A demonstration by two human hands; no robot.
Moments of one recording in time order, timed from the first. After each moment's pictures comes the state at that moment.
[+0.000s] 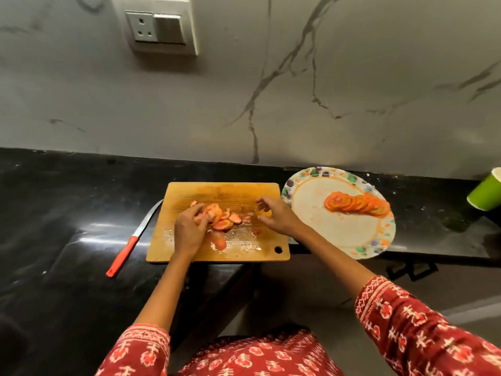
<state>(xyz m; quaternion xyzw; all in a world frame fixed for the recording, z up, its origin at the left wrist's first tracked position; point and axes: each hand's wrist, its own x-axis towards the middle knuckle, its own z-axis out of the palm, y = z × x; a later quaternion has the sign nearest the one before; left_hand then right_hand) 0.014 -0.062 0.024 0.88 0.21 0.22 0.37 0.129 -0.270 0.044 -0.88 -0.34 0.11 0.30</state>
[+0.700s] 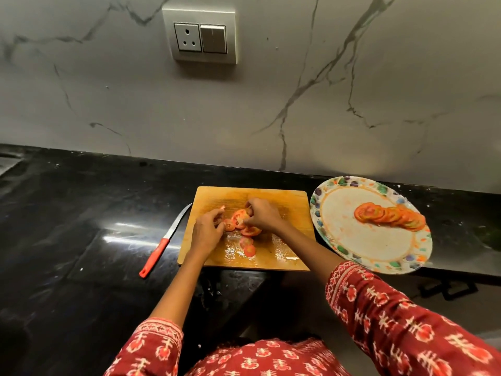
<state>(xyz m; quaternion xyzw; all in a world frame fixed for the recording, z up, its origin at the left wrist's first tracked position) 0.009 -0.023 0.024 0.90 0.19 0.15 0.37 0.115 -0.149 0.053 -0.92 -0.30 0.16 0.21</state>
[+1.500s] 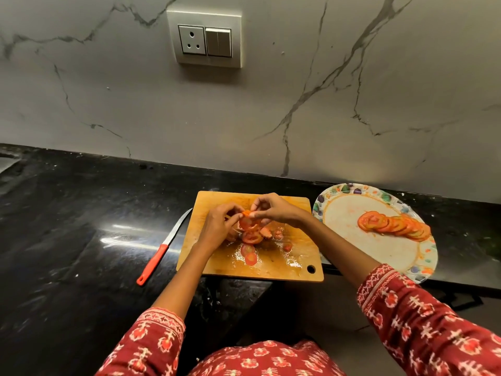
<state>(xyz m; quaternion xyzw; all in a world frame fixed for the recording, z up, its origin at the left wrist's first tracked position) 0.040 -0.023 0.037 0.88 0.04 0.18 0.43 0.144 -0.176 0.088 -0.77 -0.32 0.35 0.42</state>
